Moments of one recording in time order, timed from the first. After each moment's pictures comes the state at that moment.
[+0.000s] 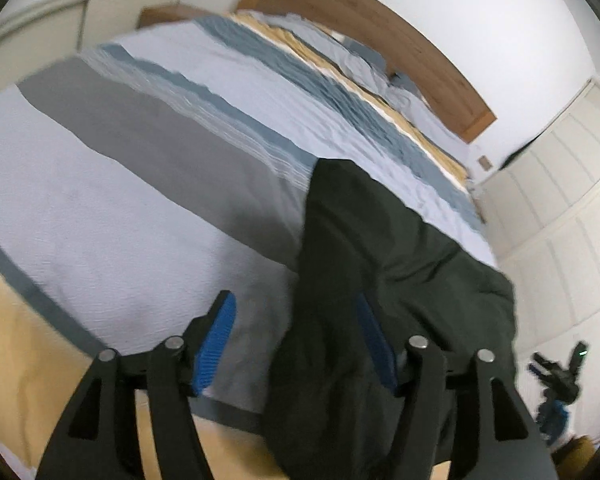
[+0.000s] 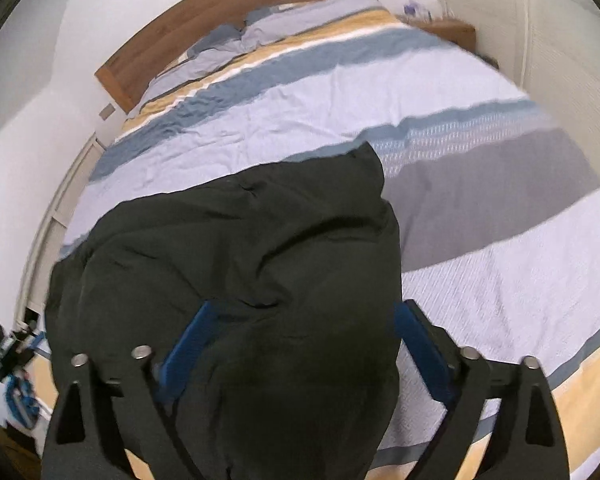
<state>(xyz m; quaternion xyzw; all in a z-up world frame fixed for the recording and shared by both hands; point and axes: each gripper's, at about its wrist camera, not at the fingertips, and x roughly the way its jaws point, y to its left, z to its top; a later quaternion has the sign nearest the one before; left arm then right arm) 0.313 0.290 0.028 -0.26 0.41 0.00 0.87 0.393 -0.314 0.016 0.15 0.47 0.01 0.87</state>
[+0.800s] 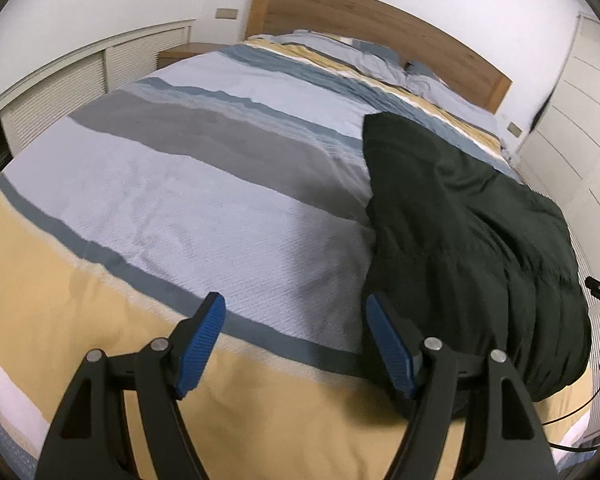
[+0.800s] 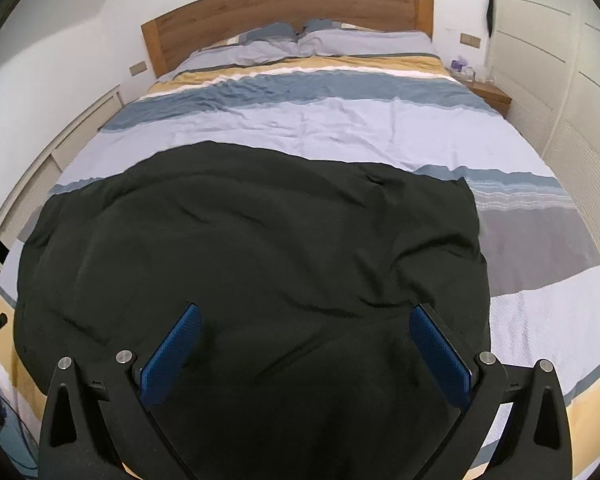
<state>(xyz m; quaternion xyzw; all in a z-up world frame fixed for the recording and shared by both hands) 0.245 0.285 -0.005 -0.15 0.41 0.05 0.90 0.371 -0.221 0.010 0.03 0.44 0.03 0.90</state>
